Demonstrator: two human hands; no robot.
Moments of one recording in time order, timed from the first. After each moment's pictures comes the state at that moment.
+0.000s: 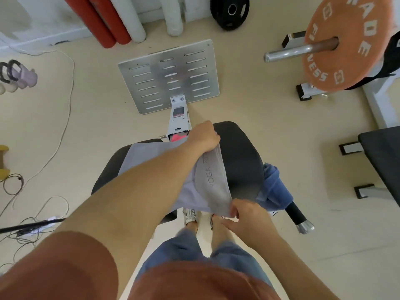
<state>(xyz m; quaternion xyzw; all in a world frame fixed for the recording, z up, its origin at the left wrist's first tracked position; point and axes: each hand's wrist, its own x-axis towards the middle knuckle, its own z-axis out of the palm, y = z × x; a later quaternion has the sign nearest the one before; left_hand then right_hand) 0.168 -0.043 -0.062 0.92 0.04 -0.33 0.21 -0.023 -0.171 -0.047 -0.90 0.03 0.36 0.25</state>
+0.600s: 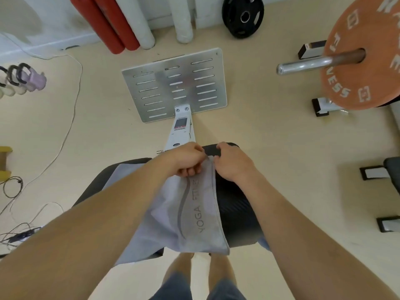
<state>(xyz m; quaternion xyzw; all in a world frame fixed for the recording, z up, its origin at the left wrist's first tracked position) 0.208 -0.018 -0.088 0.78 0.18 -0.48 0.35 0.187 -0.158 -0.109 -0.90 0.02 0.34 0.27</state>
